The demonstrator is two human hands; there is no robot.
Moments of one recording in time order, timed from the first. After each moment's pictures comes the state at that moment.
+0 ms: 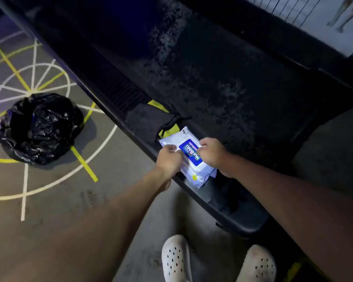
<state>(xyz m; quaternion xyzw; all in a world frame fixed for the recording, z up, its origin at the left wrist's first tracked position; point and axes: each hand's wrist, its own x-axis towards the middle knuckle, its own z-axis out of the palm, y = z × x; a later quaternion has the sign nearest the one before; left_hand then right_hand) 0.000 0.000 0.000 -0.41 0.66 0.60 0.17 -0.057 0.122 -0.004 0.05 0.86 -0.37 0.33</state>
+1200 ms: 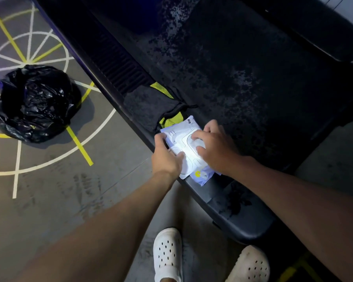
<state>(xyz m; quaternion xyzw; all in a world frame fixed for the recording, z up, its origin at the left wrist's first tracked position) 0.011 0.004 -0.038 -0.41 0.74 0.52 0.08 -0.063 0.132 -0.026 -0.22 0.93 -0.20 0.22</state>
